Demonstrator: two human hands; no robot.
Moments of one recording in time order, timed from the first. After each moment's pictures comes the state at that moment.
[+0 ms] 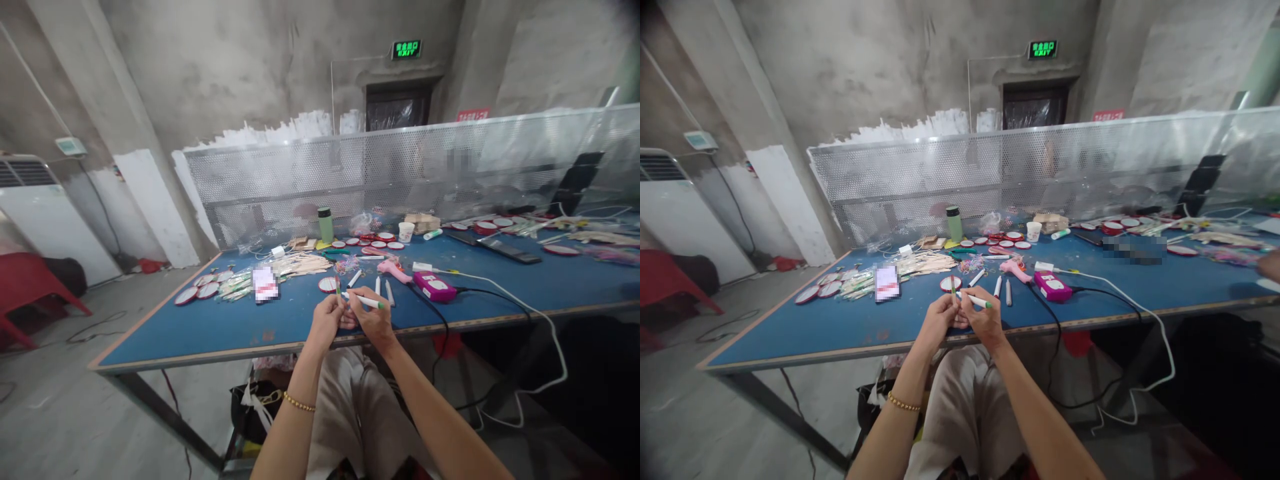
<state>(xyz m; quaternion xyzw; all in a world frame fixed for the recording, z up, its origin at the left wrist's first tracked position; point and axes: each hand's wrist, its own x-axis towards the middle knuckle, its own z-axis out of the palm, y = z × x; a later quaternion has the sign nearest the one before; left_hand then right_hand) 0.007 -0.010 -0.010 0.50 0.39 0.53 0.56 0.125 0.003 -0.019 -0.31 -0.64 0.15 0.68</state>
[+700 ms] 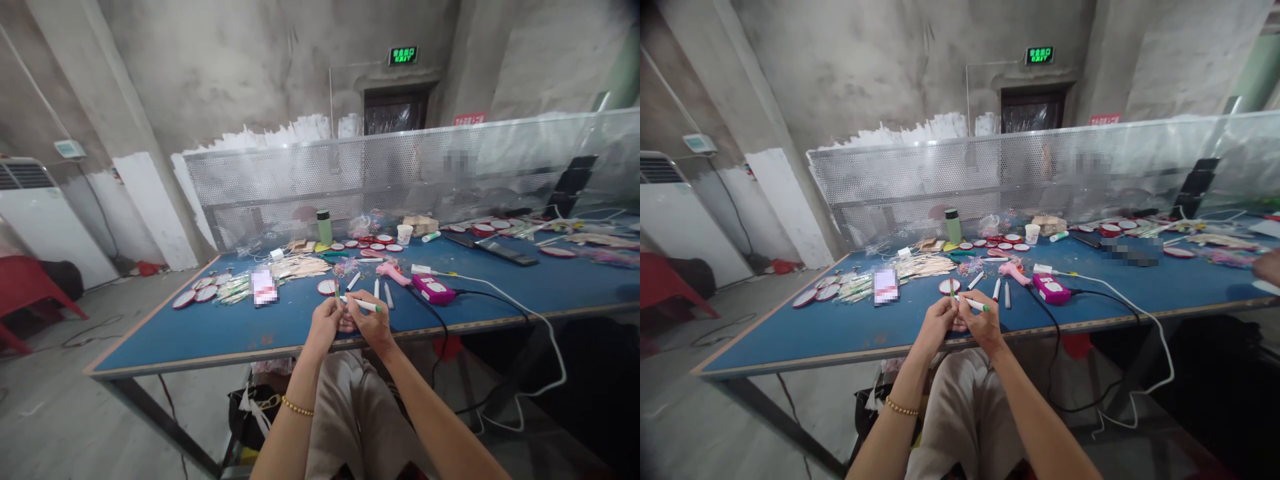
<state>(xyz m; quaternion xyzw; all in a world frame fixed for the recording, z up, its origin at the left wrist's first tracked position) 0.006 -0.007 -0.013 0.51 0.39 0.52 0.55 0.125 0.005 -0.021 -0.30 -0.66 0.14 0.68</state>
